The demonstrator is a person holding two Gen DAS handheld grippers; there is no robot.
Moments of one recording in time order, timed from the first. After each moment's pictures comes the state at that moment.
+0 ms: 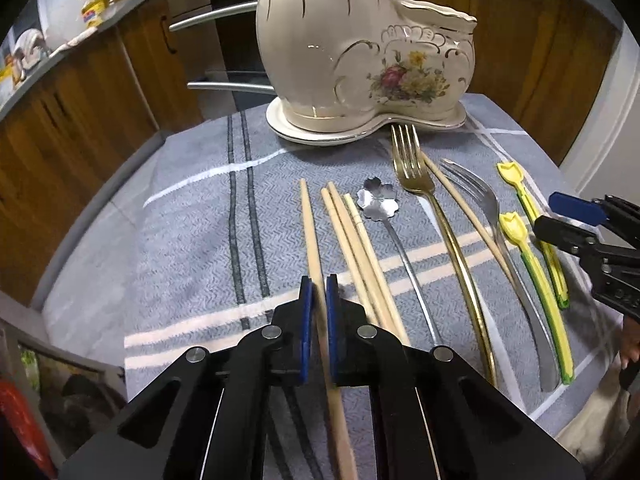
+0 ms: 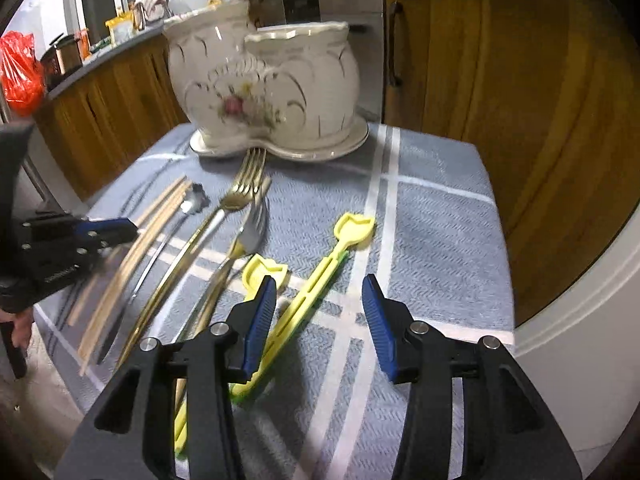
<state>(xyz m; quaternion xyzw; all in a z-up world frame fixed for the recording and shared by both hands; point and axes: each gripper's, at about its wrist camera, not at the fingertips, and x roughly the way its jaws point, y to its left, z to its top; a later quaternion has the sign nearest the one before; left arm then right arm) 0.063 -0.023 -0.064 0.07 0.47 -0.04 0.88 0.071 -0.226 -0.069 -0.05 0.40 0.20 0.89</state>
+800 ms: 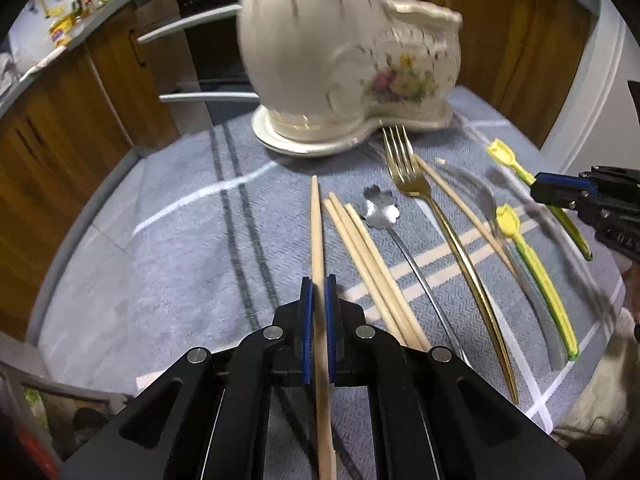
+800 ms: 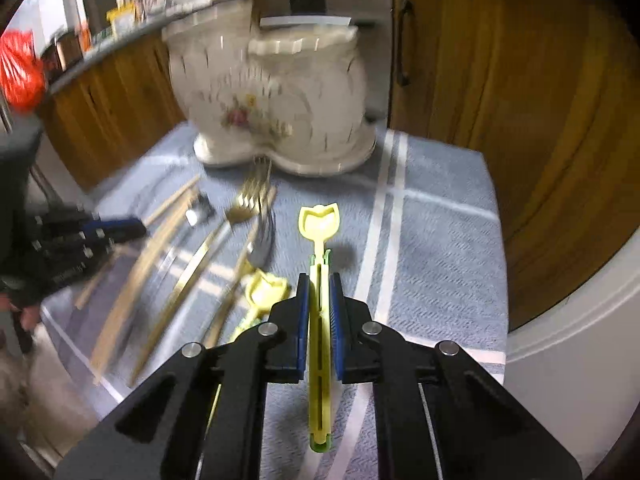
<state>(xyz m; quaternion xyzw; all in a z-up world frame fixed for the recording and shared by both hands) 0.080 0.001 -0.053 0.08 0.45 -0.09 0.88 0.074 -0.226 -0.042 -0.04 0.41 0.21 0.89</state>
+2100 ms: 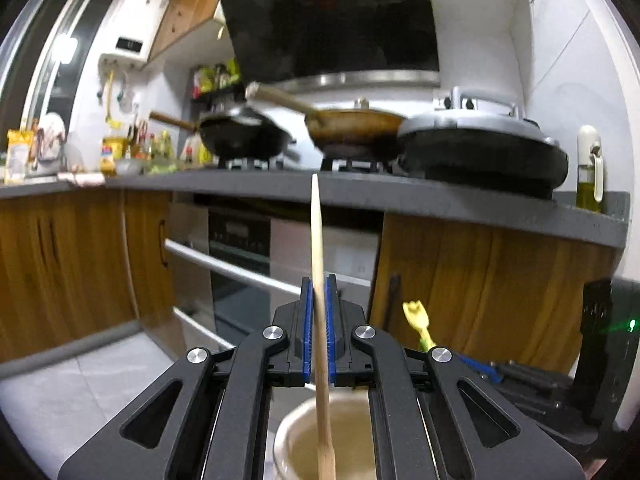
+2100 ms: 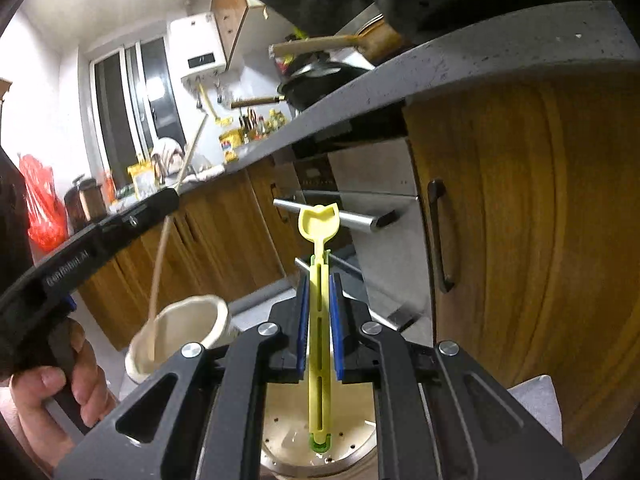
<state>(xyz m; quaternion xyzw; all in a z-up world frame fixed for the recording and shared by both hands) 0.186 -0.019 0.083 -0.02 0.09 -0.08 0.99 0.207 -0.192 0.030 0.10 0.17 0.25 0.95</state>
